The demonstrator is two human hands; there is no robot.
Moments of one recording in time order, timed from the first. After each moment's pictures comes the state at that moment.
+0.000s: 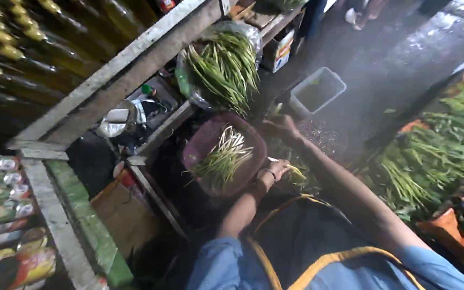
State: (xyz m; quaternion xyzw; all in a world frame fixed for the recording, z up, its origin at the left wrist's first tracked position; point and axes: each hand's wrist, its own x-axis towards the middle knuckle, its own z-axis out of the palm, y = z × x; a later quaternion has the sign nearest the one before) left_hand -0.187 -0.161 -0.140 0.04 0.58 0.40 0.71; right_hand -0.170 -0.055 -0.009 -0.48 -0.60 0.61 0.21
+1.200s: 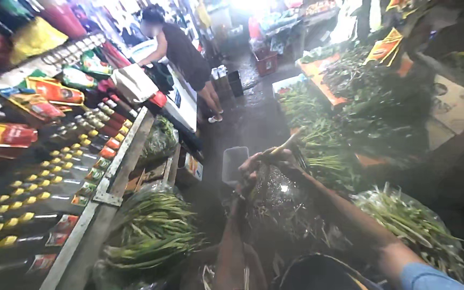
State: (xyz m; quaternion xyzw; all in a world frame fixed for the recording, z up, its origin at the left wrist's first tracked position) left_hand -0.083 0.037 0.072 0.79 0.22 0.33 0.46; right_hand 0.081 -0.044 0.064 -0.44 -0.48 0.33 0.68
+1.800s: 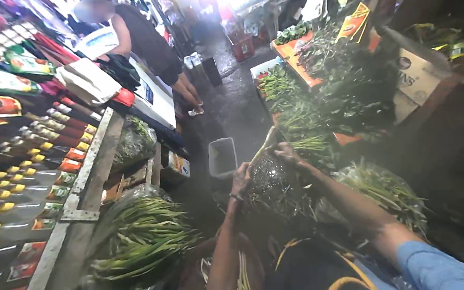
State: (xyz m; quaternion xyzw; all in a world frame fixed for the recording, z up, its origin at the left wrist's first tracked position) left_hand -0.065 0.017 0.012 0.82 0.32 0.21 0.43; right_hand 0.132 -0.081 0.048 -0.71 -0.37 0.37 0.47
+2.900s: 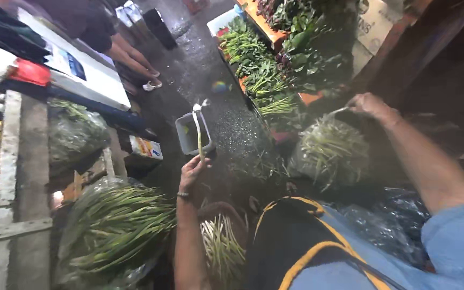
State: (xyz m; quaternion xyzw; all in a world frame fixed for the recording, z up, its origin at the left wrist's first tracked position) left_hand -0.132 0.020 0.013 0.63 0.38 0.17 0.65; right_hand 0.374 -0.339 -0.004 -0.93 -0.31 0.20 0.05
